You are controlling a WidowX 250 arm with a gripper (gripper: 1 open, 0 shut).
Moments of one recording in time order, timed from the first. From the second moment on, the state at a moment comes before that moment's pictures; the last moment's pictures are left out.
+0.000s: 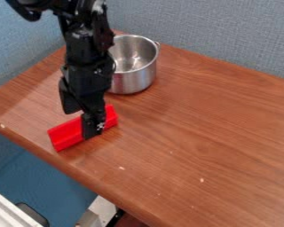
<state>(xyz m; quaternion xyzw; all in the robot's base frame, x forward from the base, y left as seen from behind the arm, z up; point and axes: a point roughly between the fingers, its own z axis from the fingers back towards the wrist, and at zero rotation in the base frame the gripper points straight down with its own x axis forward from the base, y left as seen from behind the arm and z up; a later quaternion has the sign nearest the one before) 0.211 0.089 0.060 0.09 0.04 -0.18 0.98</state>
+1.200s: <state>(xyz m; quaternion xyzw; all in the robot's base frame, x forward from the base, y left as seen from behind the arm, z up) 0.221 0.094 0.052 0.08 0.01 -0.03 1.00</state>
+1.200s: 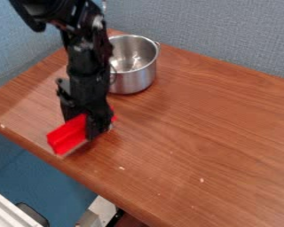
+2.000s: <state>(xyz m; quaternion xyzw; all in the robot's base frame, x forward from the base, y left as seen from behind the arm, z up) 0.230 0.106 0.032 0.05 0.01 -0.03 1.00</state>
